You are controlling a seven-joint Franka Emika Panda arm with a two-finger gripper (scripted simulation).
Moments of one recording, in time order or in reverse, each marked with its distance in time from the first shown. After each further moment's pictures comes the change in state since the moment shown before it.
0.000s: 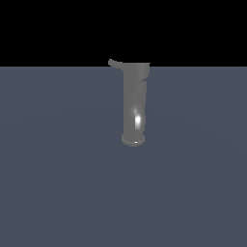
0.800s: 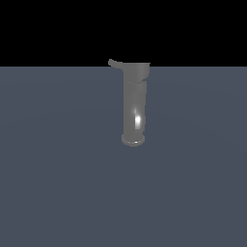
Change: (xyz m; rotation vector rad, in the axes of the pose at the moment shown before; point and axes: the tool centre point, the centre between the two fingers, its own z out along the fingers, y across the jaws) arm 0.088 -0.031 0.031 0.043 -0.030 0.413
